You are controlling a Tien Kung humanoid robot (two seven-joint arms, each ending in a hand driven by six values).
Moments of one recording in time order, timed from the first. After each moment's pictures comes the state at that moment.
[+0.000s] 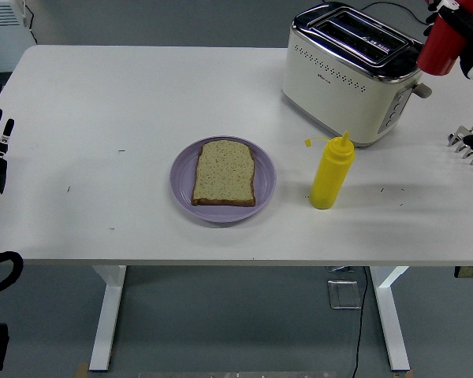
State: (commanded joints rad) left arm -0.10 0.00 -1.85 -1.41 0.49 0.04 -0.01; right arm 0.61 -0.34 1.27 1.37 -0.80 -0.34 -0.08
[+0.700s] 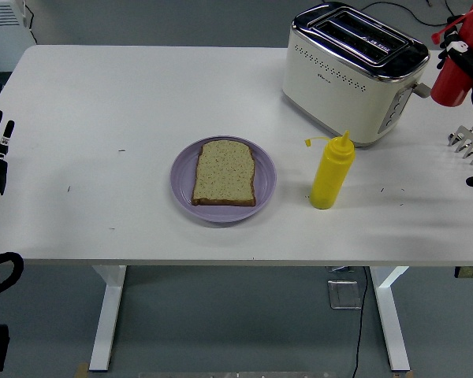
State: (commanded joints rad) left arm -0.10 0.00 -1.85 -1.41 0.49 0.04 -0.01; right arm 0.46 -0.34 1.29 1.35 -0.91 -0.32 0.09
